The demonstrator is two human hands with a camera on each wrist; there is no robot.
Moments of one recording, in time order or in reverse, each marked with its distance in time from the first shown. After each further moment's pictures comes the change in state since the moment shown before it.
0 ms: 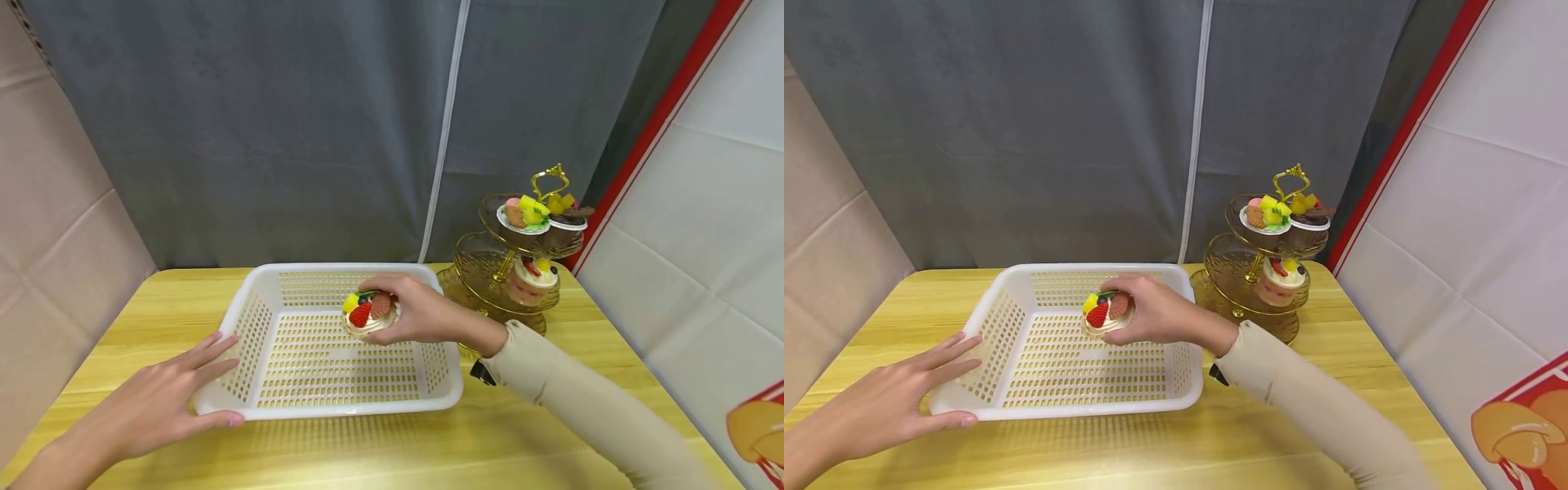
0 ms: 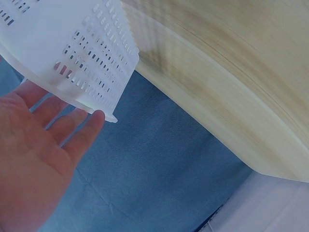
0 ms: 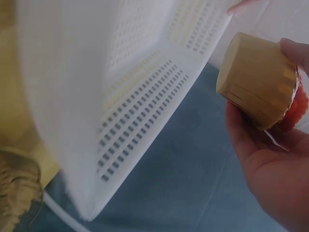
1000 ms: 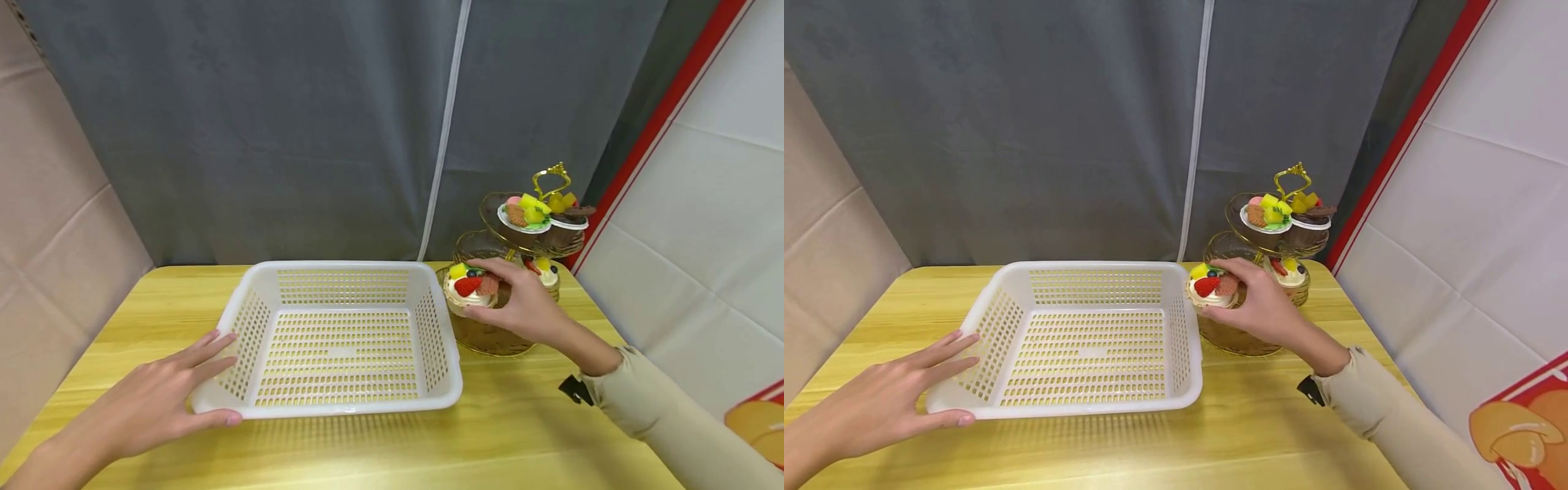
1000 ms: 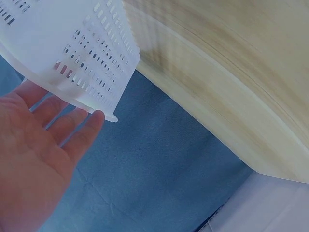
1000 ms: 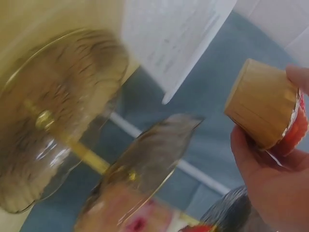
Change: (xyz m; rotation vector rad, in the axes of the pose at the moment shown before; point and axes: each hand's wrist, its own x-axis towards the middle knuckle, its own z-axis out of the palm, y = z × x) left_hand 0.001 -0.001 0.000 0.000 -0.013 0.001; right_hand -0.103 0.041 -0.064 -0.076 0.292 0.285
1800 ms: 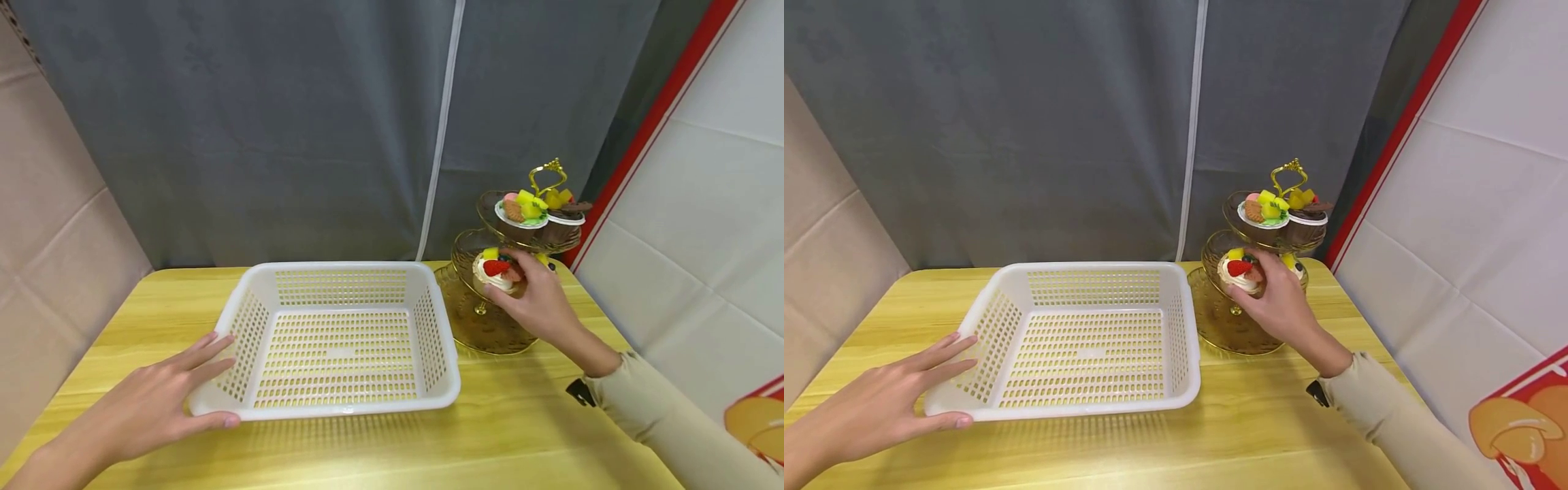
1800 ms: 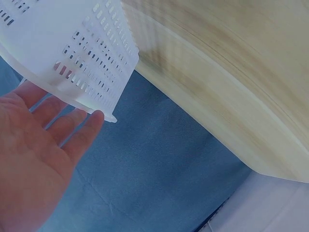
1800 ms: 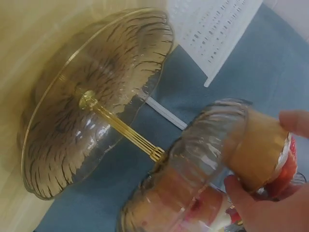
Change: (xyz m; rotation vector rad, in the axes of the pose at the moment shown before) left_hand -0.002 -0.004 0.004 0.006 0.019 0.013; right_hand -0.008 0.033 0.004 -0.155 0.250 0.068
